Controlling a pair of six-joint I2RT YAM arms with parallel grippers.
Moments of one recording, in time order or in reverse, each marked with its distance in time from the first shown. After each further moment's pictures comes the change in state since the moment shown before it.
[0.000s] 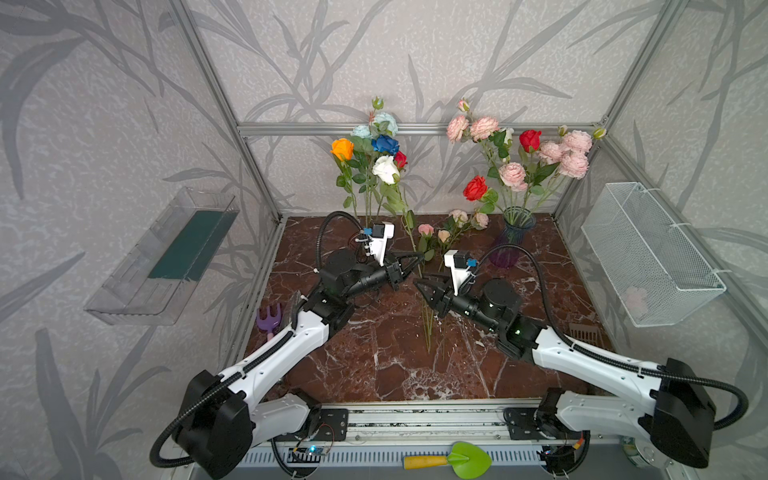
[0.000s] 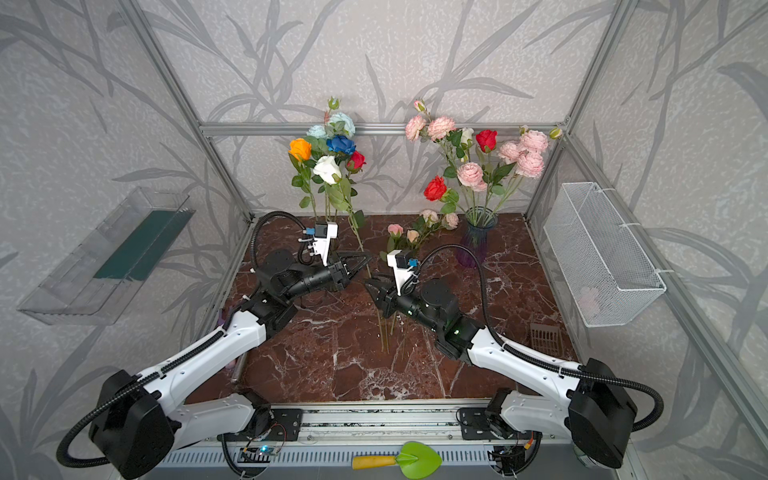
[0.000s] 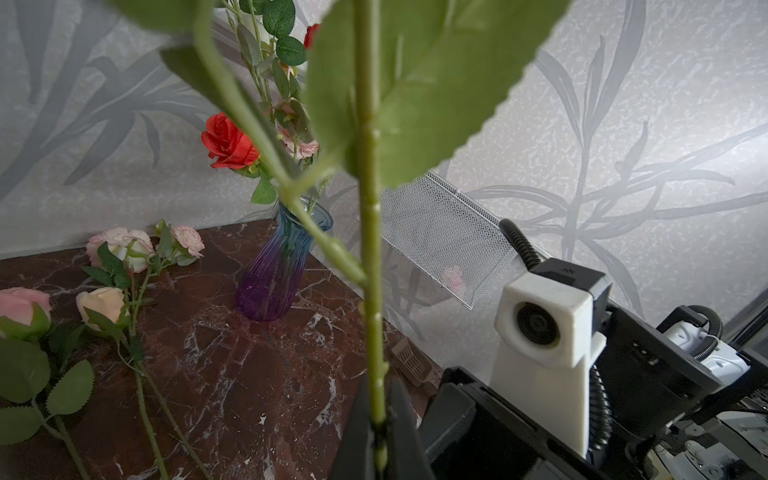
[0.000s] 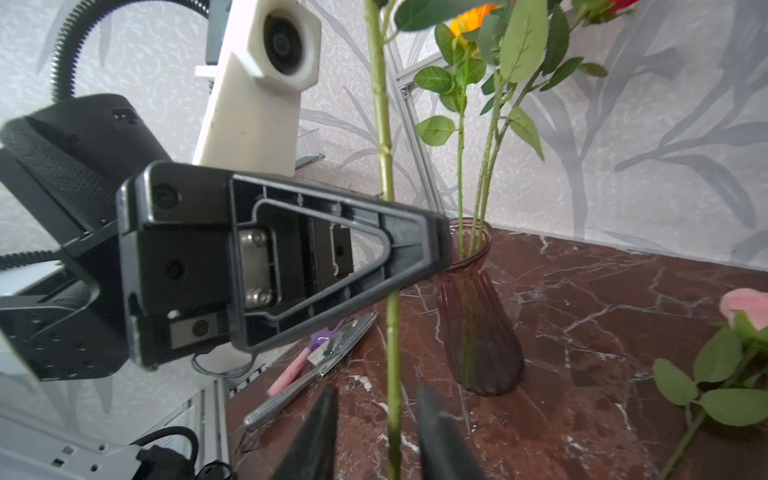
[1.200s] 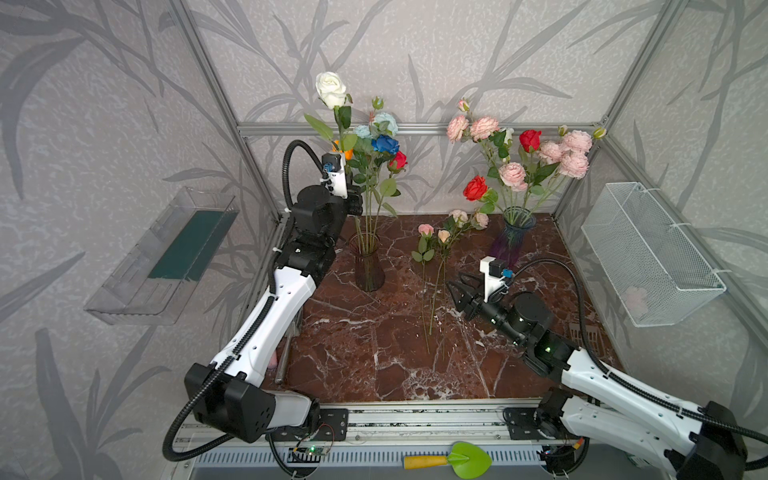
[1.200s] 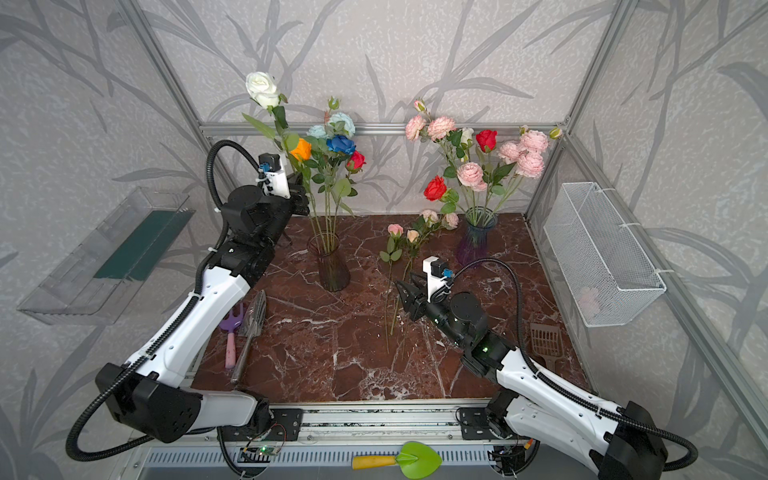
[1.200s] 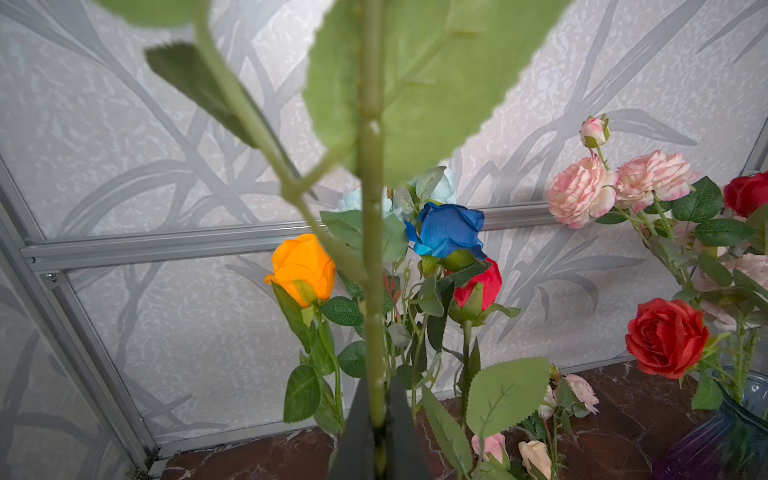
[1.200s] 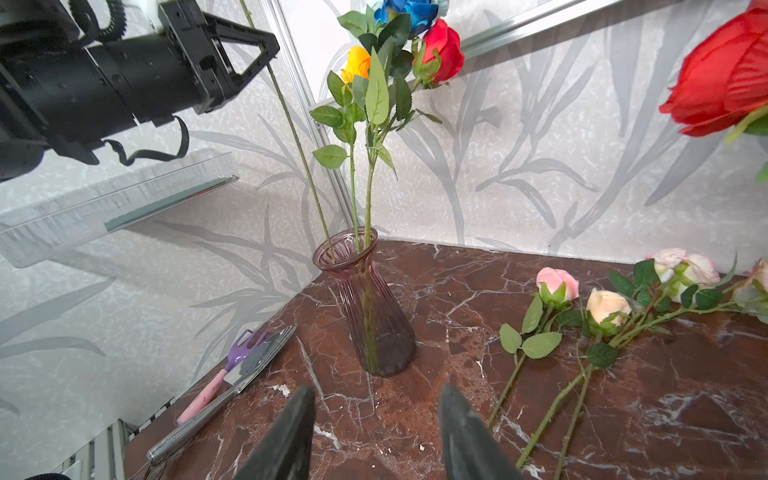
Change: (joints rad) left arm 0.220 0.182 0.533 -0.377 -0.702 0.589; right arm -0.094 -0.275 -0.164 -0.119 0.205 -0.061
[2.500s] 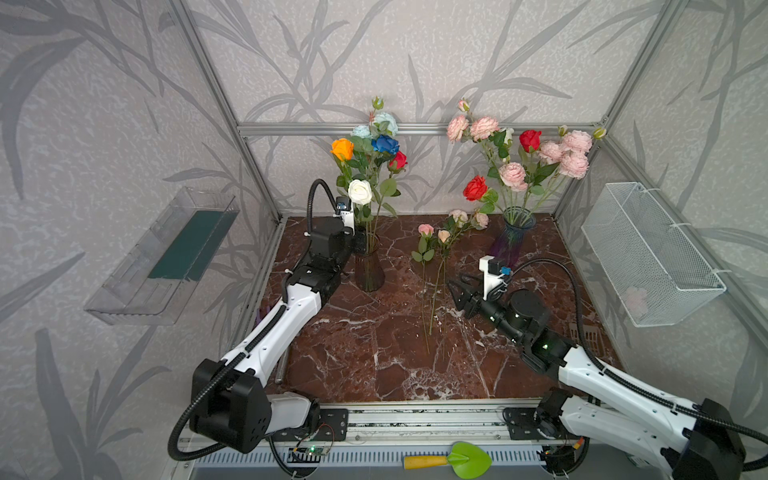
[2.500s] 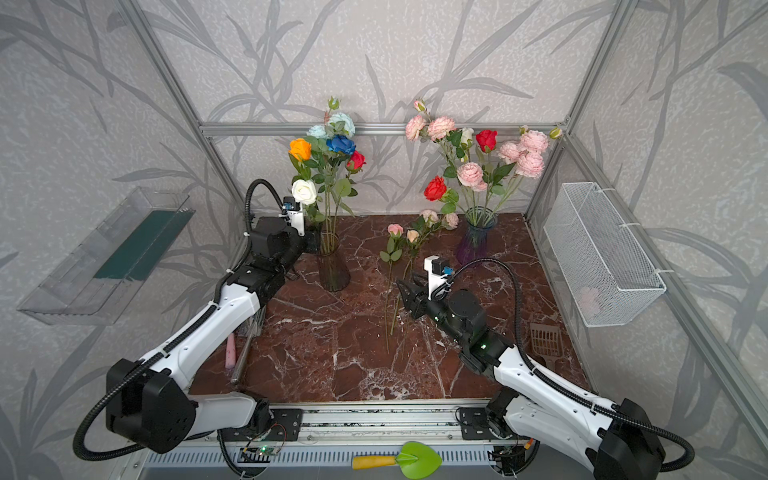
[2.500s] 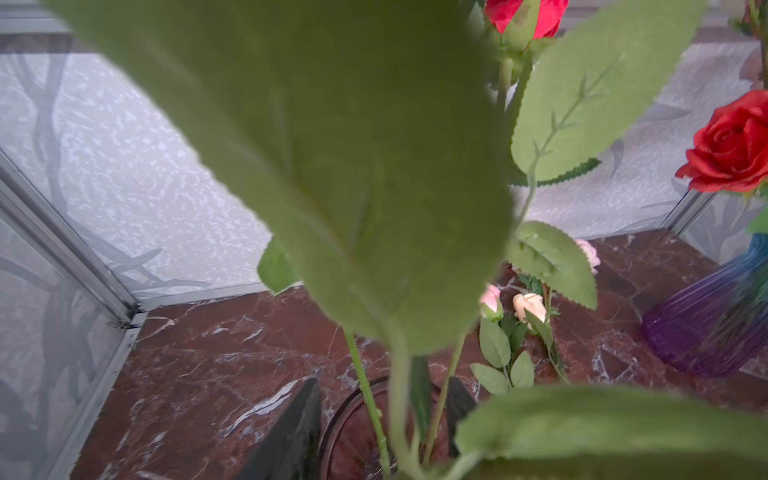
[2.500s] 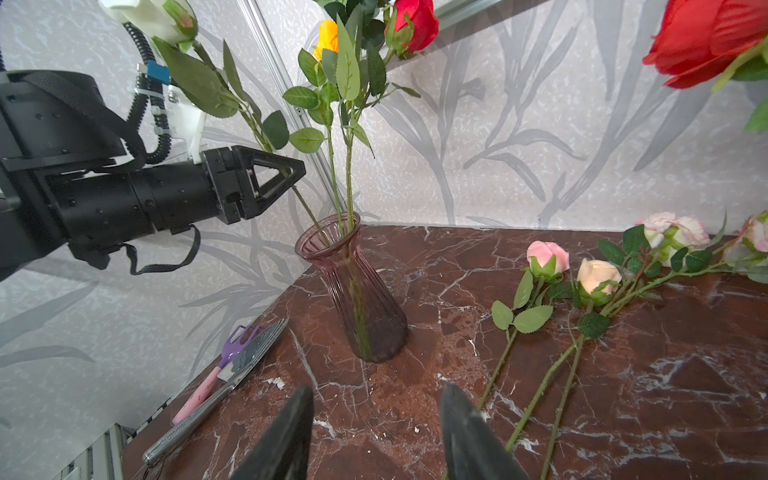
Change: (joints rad) left arm 0.005 -0.064 -0.292 -0.076 0.008 -0.071; right arm -0.029 0.032 -0.004 -0.019 -0.012 0.053
